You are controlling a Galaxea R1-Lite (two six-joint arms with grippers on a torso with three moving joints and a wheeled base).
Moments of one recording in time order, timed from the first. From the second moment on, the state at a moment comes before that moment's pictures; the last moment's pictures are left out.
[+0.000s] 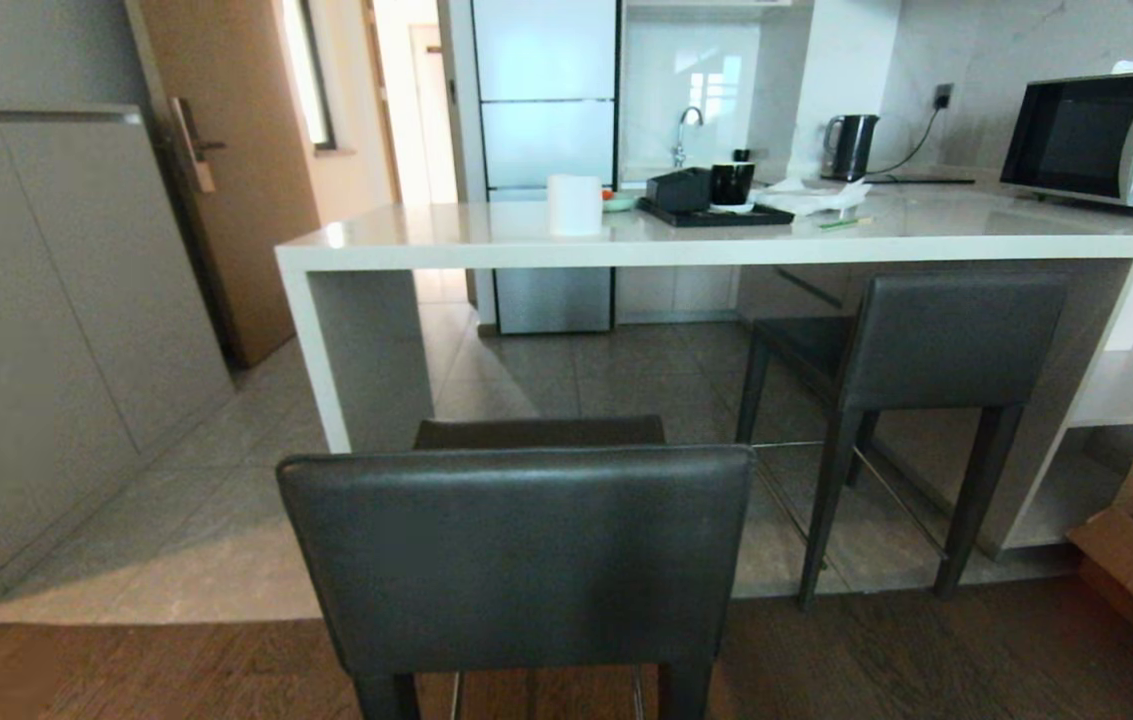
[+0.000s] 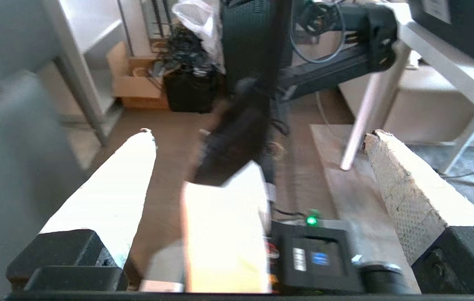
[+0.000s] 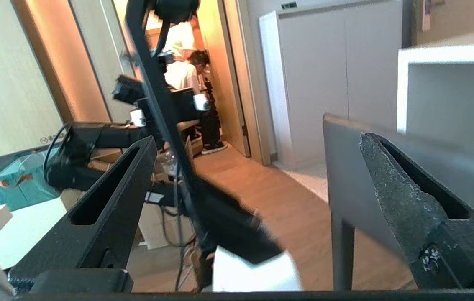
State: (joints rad) left arm 0.01 0.62 -0.30 -1.25 -1.52 -1.00; right arm 0.19 0.40 -0.41 -0.54 0.91 0.68
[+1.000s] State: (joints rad) left arm 0.01 0.04 -0.20 -0.78 -1.29 -1.07; right arm 0.18 0.27 -0.38 -0.50 0.83 0.67
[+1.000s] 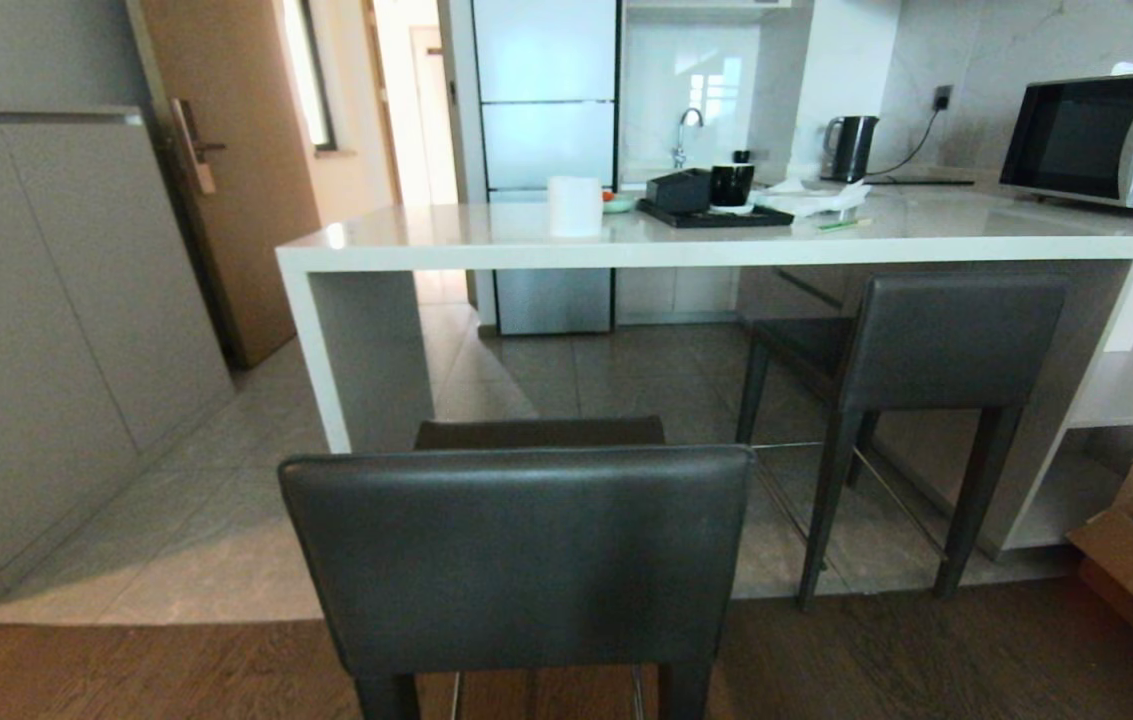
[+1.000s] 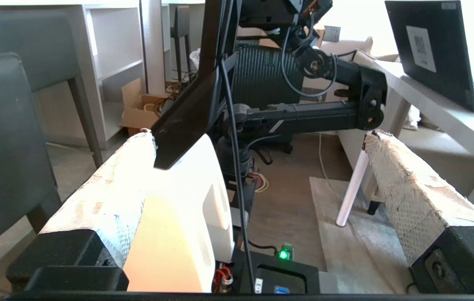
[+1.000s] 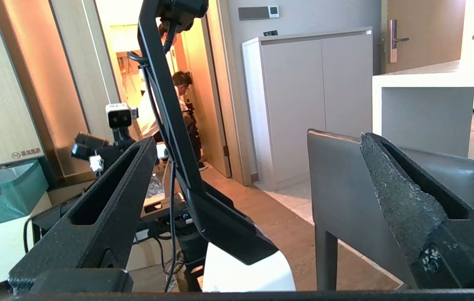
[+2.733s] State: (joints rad) left arm 0.00 0.00 -0.01 -0.08 -0.07 -0.08; right arm 0.17 0.27 -0.36 -0.50 0.82 0.67
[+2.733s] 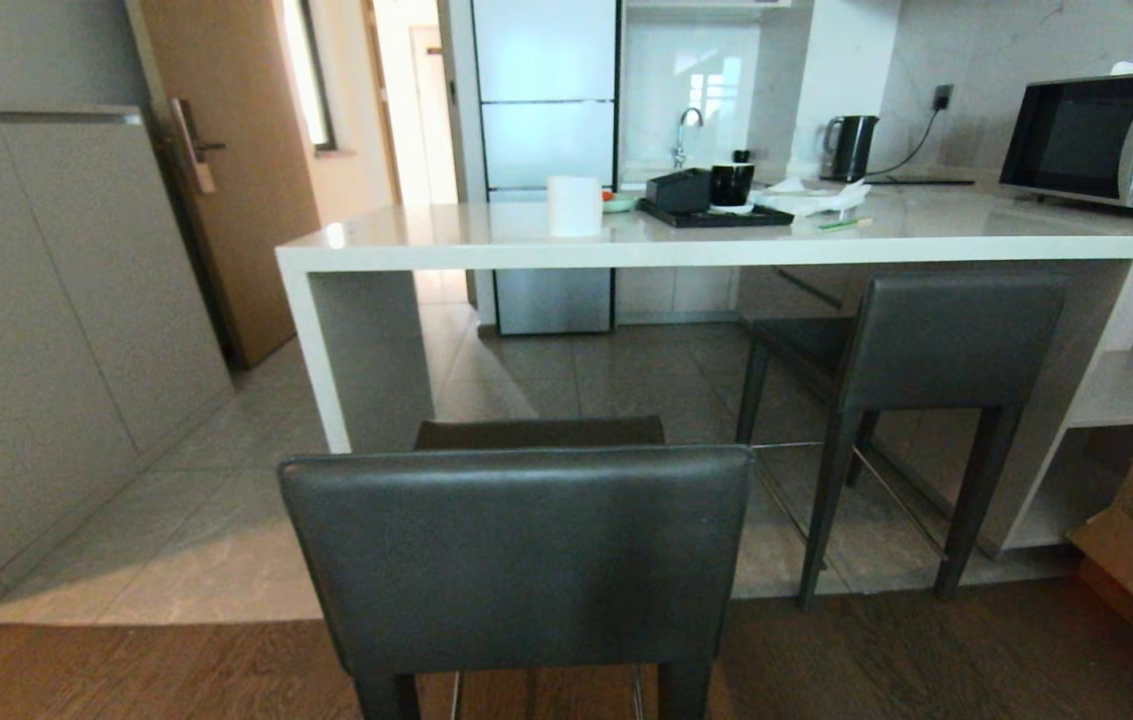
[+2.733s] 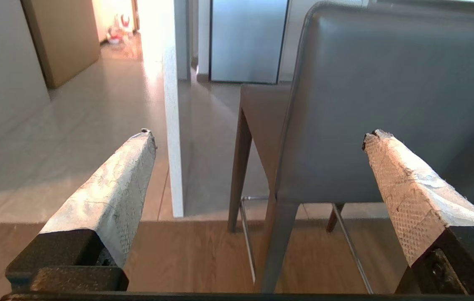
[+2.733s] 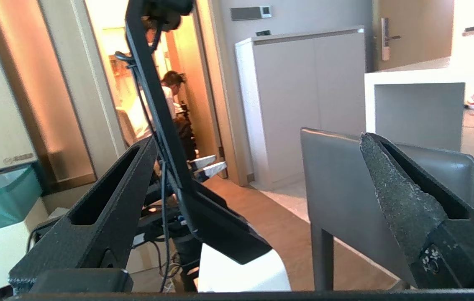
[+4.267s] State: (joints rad) left arm 0.00 0.00 0.00 -0.07 -0.07 -0.09; right arm -0.07 0.29 -0.38 -0.36 0.86 0.49
